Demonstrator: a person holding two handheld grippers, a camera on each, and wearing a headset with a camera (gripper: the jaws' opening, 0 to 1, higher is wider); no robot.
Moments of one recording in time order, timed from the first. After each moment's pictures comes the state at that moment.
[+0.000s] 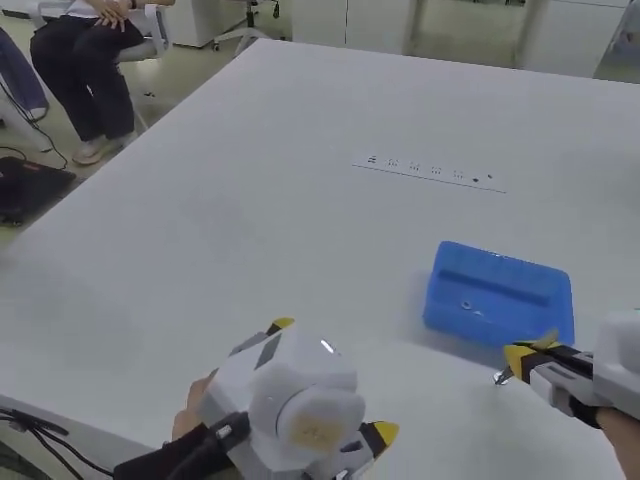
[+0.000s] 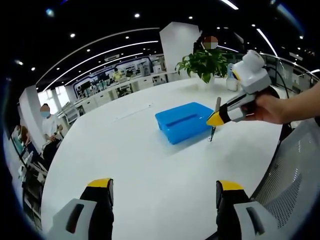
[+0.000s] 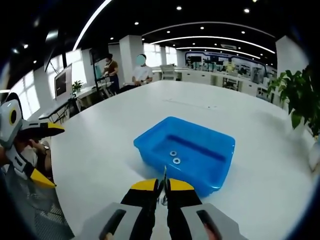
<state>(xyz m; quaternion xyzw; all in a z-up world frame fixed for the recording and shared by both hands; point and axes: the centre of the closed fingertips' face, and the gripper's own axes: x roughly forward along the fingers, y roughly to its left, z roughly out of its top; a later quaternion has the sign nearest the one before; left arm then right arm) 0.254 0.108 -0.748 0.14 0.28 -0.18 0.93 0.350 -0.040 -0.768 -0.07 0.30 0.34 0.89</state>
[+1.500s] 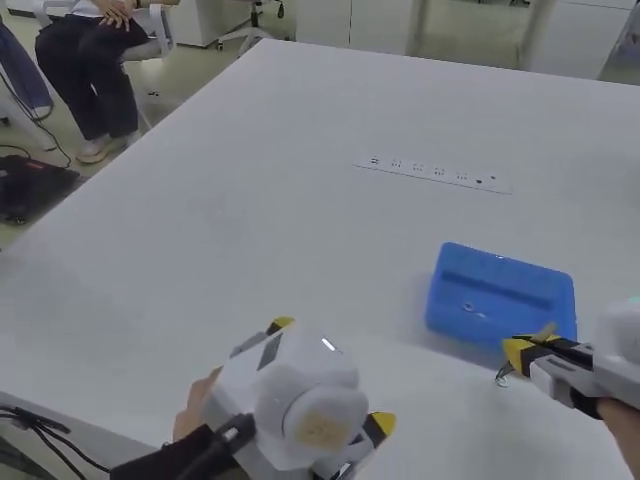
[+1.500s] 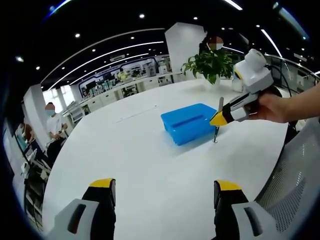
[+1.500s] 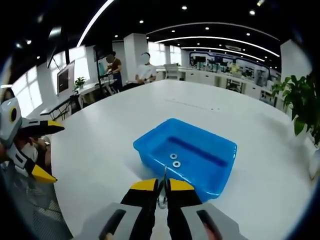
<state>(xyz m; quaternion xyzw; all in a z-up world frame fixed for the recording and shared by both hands) 0.258 0.114 -0.747 0.14 0.28 -0.15 0.94 0.358 -0.039 -0.769 -0.09 0.30 0.35 0.88</state>
